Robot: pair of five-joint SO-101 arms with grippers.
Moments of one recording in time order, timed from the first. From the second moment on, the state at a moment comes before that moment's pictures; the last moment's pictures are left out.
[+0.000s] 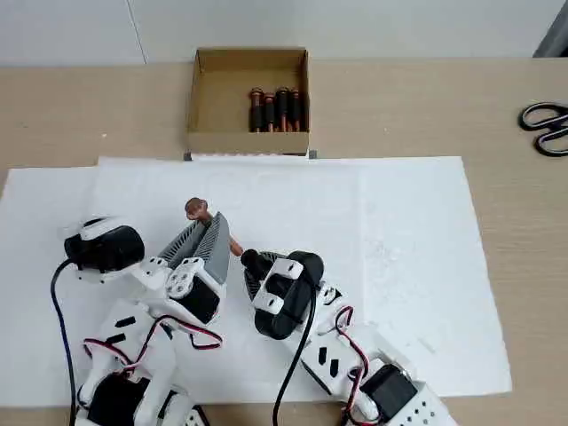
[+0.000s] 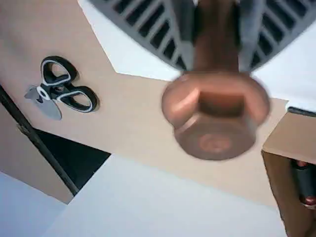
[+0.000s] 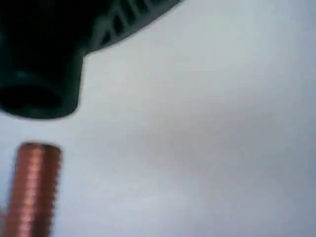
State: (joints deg) left arm 18.0 -103.4 77.9 46.2 38.4; right arm -45.0 -103.2 95.6 30.5 10.1
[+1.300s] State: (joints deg) left arm 28.9 -103.5 80.0 56.4 30.9; right arm -45.1 -103.1 95.6 29.5 10.1
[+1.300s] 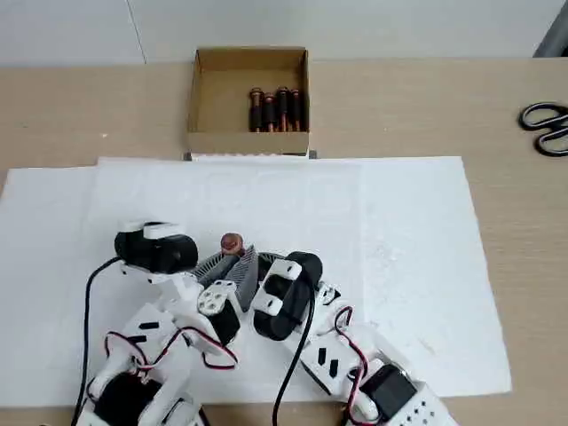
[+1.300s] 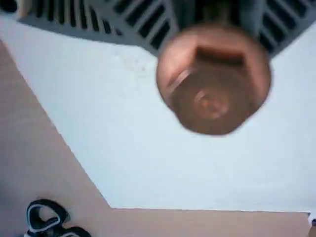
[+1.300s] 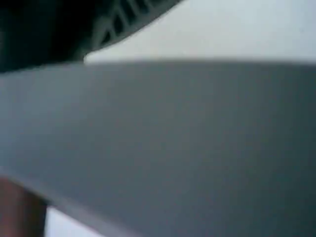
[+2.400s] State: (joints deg) left arm 25.1 -103.4 80.4 62.6 25.6; right arm -44.8 -103.1 95.6 28.9 10.1
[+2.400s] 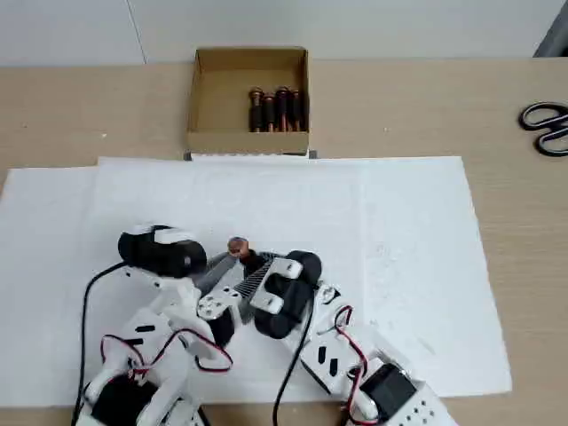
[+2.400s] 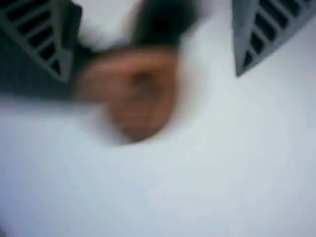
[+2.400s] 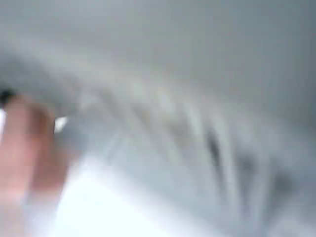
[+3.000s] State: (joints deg) left arm 23.6 -103.5 76.5 64.5 23.6; right arm -45.0 -103.1 95.6 30.9 10.1
